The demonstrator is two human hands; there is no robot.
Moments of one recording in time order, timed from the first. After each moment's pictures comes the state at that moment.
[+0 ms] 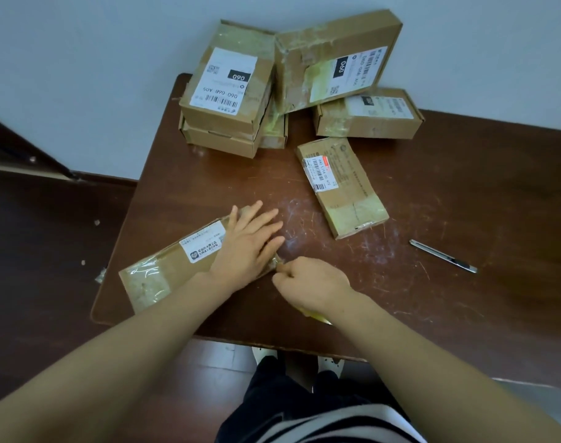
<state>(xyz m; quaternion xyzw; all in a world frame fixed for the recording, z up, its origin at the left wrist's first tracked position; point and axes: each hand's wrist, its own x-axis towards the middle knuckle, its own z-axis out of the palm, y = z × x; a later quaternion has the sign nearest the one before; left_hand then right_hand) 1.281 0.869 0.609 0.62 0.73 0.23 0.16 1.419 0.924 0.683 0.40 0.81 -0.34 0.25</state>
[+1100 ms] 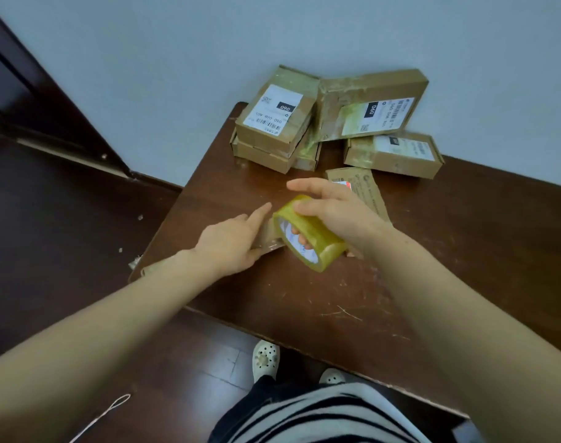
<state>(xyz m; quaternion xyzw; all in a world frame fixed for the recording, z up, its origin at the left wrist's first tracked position) 1.270 0.834 0.694 0.52 0.84 0.02 0.16 1.408 0.967 0.771 0.33 0.64 -0.70 -0.01</state>
